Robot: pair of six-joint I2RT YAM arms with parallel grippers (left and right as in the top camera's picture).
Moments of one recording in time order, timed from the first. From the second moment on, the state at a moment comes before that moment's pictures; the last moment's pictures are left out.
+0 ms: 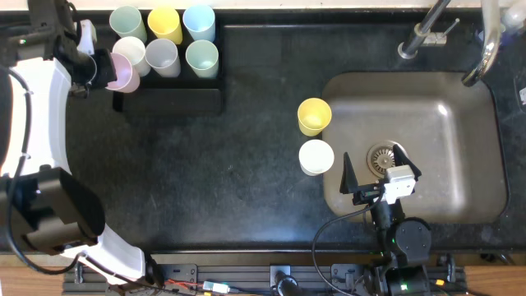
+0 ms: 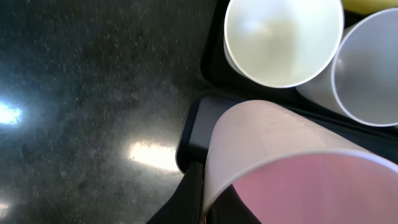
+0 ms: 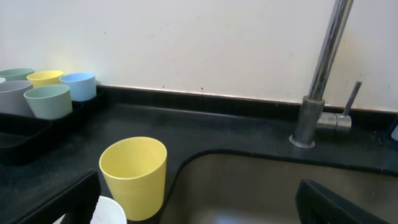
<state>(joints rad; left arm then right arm) 0.22 1.86 1.70 -1.04 0.01 -0.07 0.15 0.01 0.02 -0.02 -0.03 0.01</state>
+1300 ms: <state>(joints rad) 0.22 2.00 1.69 -1.03 -0.01 -0.05 0.15 0.01 0.02 -0.02 -0.03 0.01</state>
